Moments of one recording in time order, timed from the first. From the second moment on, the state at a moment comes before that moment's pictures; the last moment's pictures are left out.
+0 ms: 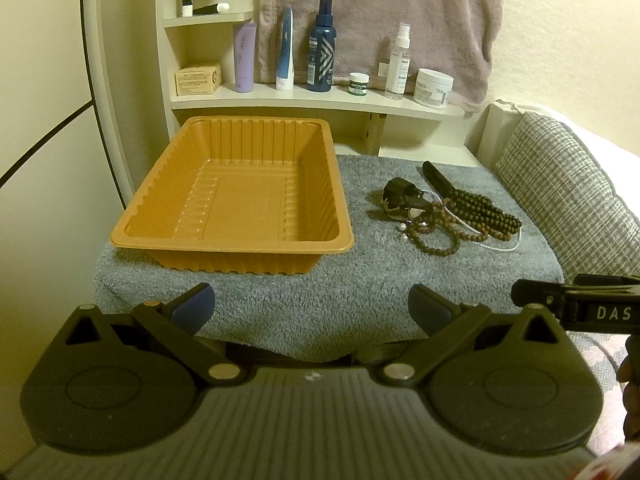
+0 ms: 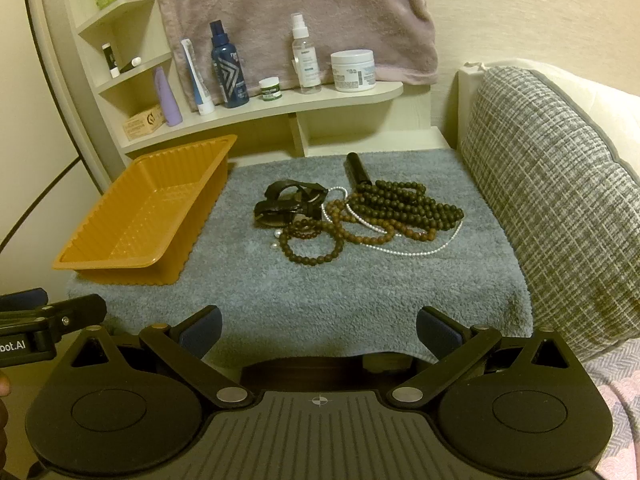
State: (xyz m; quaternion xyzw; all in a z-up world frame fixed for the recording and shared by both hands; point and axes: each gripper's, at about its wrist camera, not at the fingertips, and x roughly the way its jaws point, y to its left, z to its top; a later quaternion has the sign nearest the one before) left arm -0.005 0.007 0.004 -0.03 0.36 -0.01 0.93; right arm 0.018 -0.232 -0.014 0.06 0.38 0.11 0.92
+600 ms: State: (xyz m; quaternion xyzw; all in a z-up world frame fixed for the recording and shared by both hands) left arm 0.003 0.013 0.016 -0.04 0.34 -0.01 0.94; right arm 0.022 -0.231 0.000 0.06 0.36 0.12 0.92
